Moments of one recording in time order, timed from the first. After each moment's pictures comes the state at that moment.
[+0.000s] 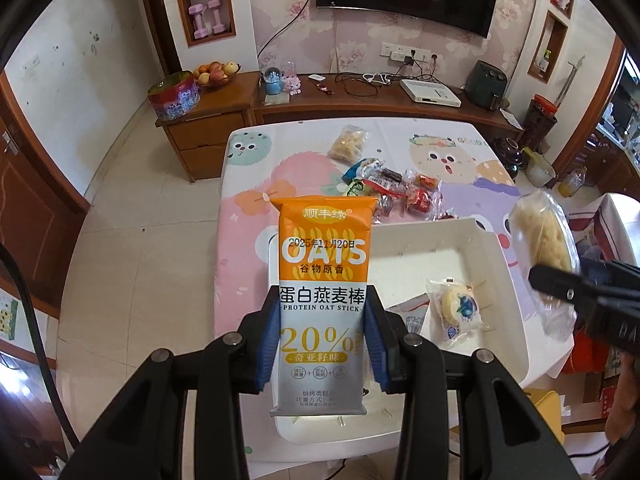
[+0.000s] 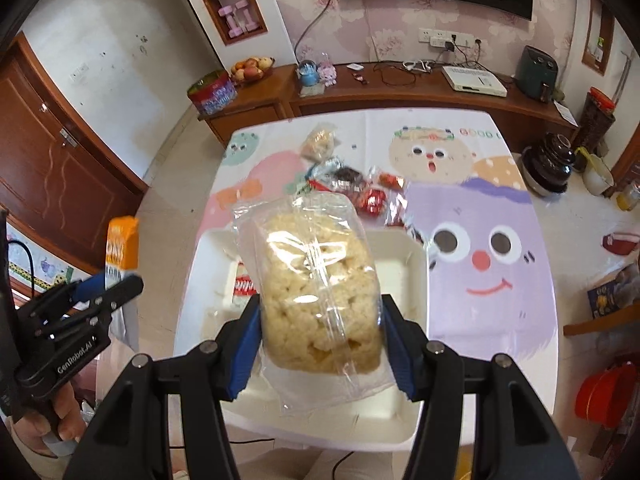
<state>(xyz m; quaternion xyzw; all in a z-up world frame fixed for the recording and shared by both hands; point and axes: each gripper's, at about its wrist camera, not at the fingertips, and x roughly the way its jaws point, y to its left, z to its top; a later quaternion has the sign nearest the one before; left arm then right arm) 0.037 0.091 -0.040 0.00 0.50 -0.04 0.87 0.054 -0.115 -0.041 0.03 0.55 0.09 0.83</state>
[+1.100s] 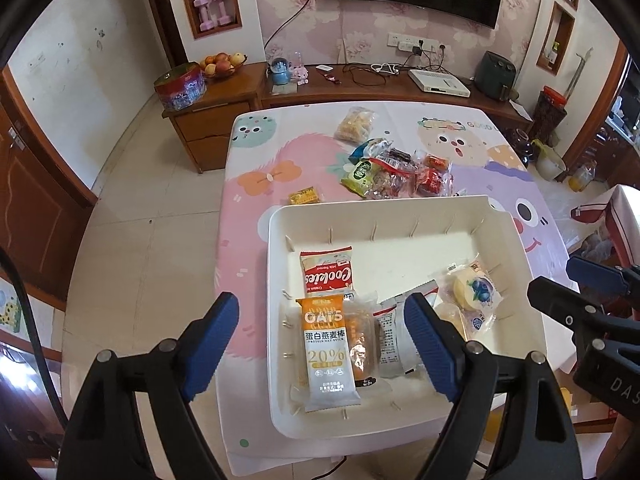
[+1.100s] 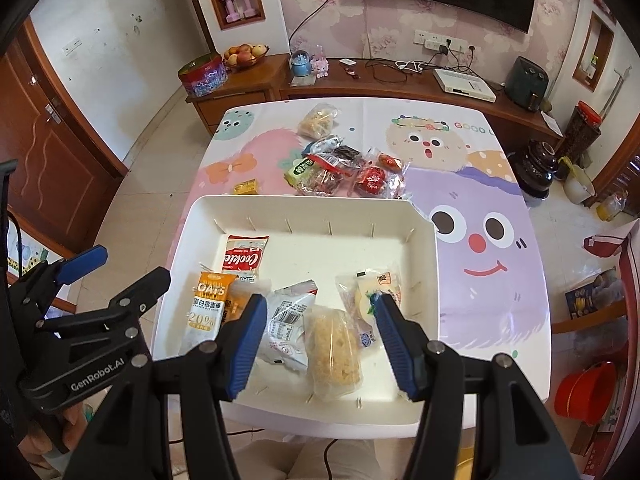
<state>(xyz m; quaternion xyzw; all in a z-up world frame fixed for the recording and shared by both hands) 0.026 0.088 -0.063 0.01 0.51 -0.02 0.86 0.025 -0.083 -0.054 -0.02 0.54 0.06 0.84</state>
